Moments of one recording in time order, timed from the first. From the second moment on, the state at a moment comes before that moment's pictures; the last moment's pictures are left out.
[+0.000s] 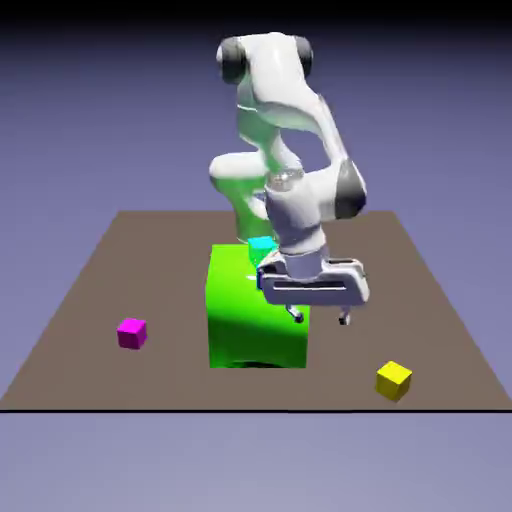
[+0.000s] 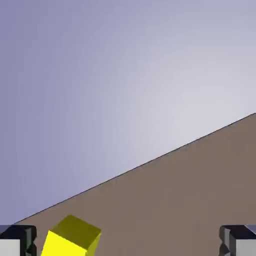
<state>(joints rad) 0.16 0.23 0.04 -2.15 0.45 2.34 1.20</state>
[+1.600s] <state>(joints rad) -0.31 0.63 -0.60 -2.02 0.58 1.70 0.80</state>
